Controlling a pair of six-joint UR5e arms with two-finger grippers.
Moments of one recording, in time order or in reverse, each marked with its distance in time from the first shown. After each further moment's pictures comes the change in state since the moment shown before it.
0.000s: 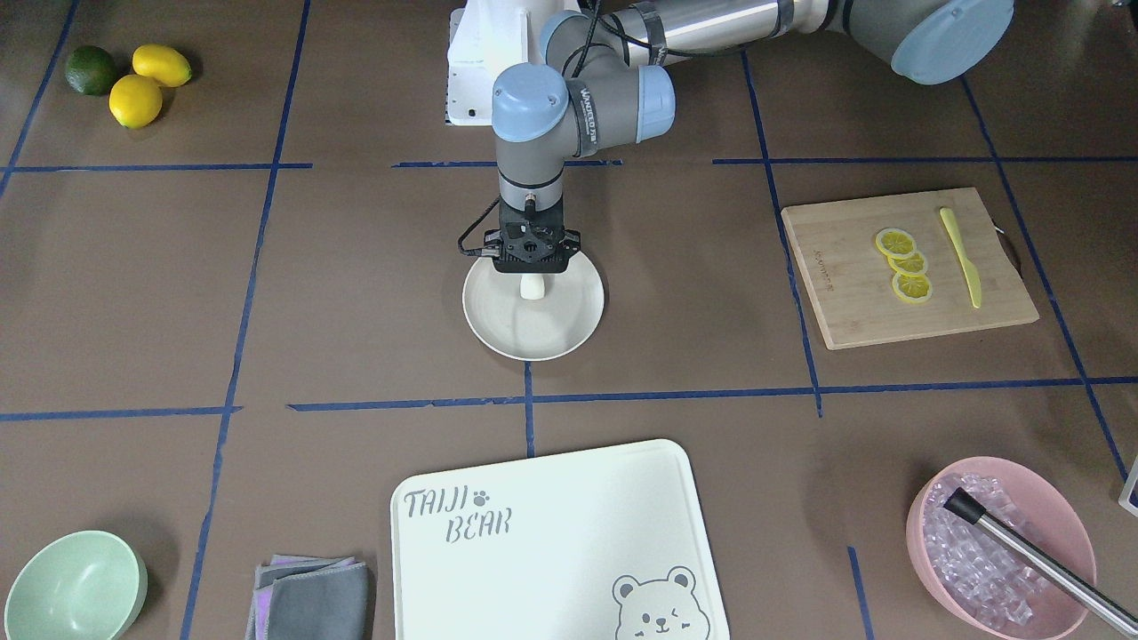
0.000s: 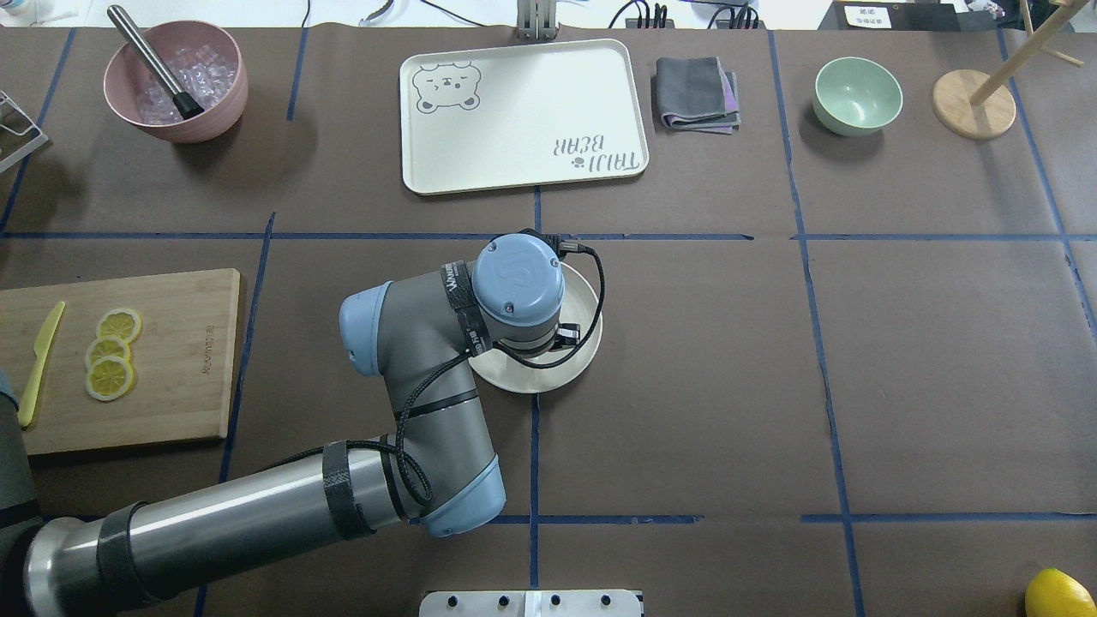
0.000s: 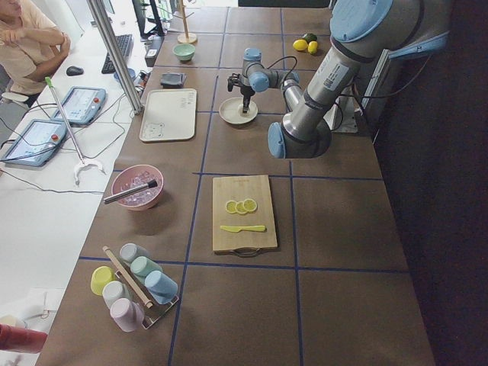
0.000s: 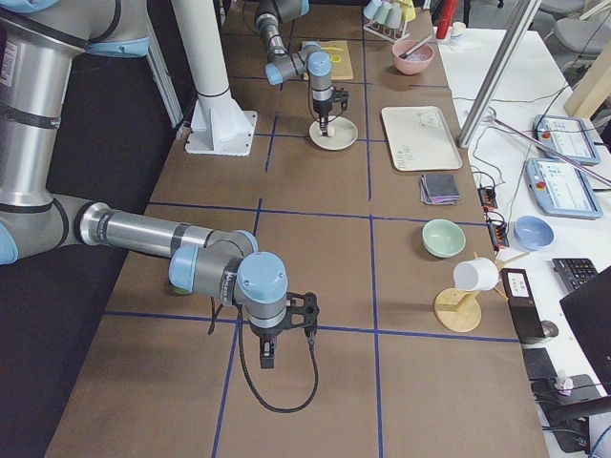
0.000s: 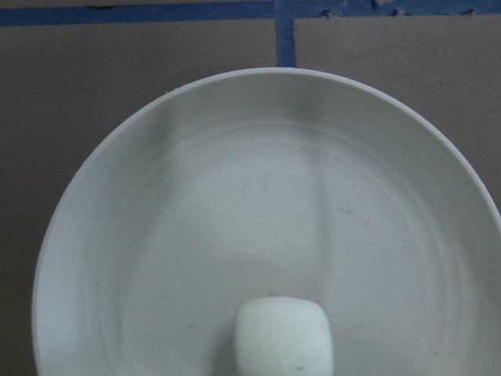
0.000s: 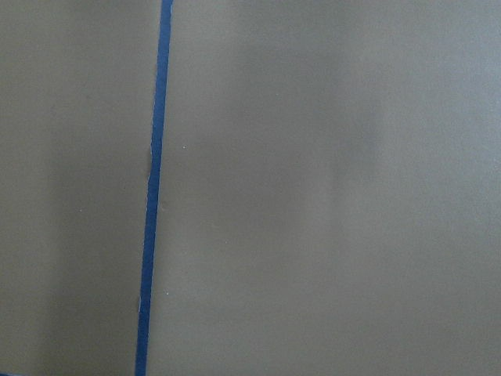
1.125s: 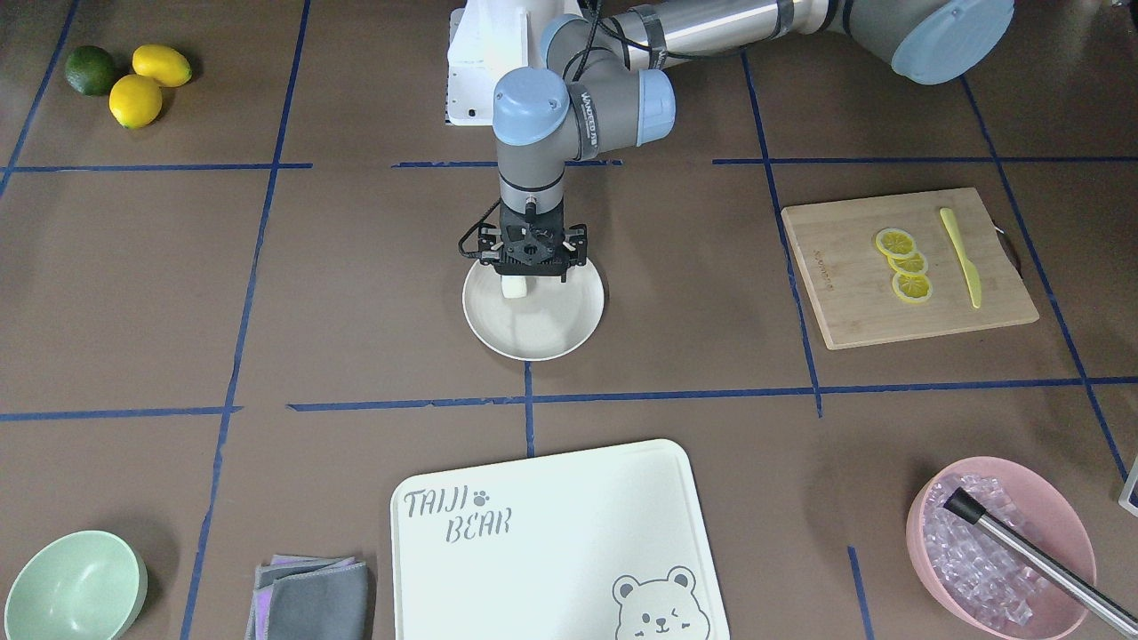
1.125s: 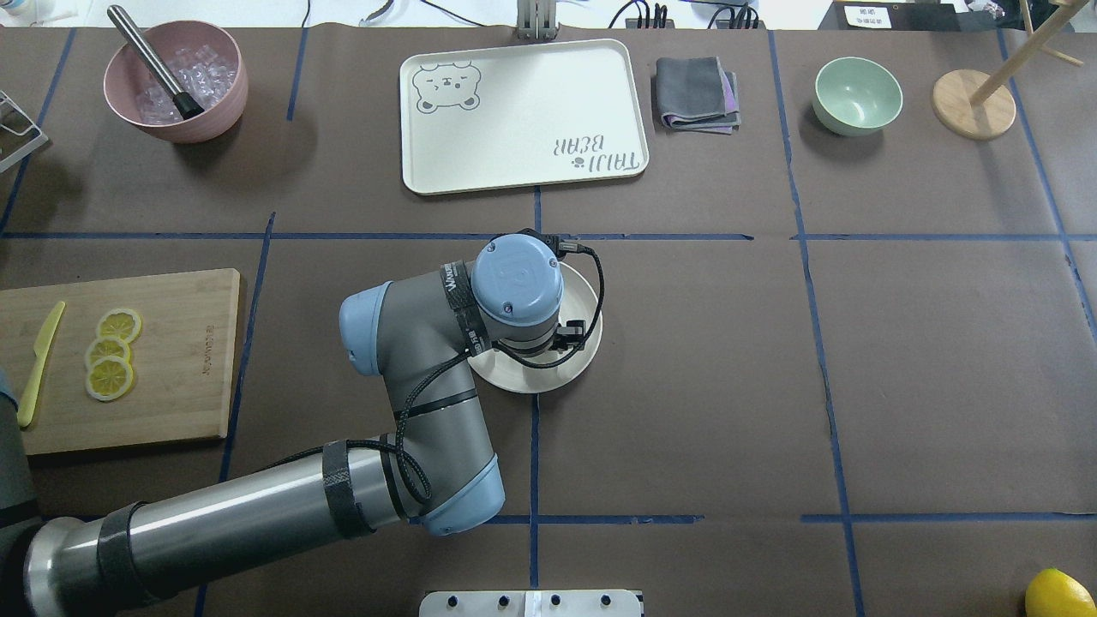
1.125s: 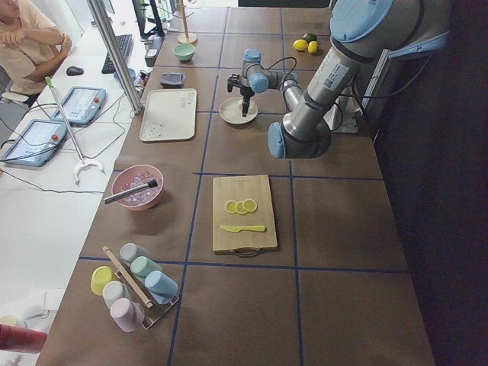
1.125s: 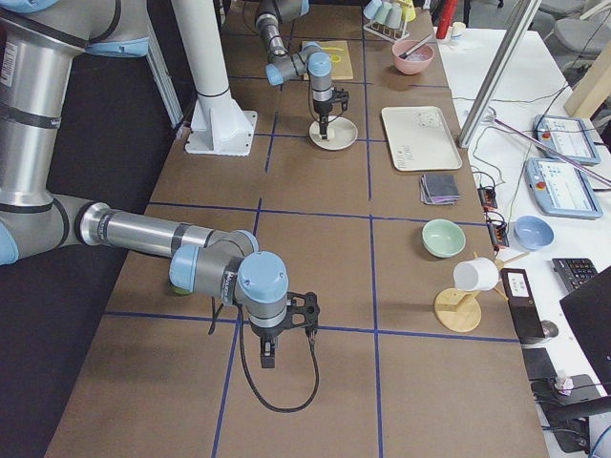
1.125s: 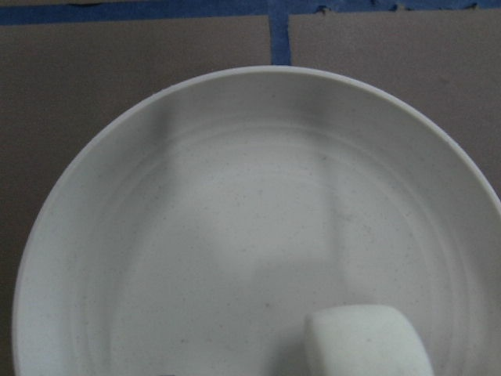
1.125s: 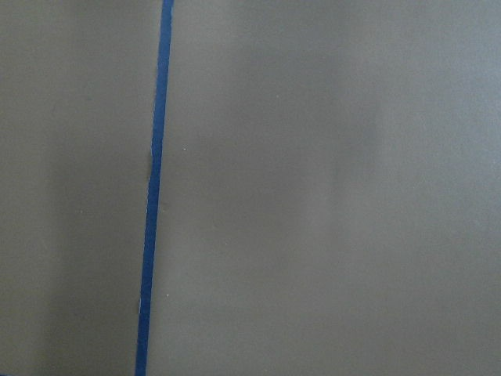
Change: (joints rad) left arm -0.001 0.002 0.002 -0.003 0.002 0.005; right arm 0.000 0.003 -0.001 0.000 0.000 0.000
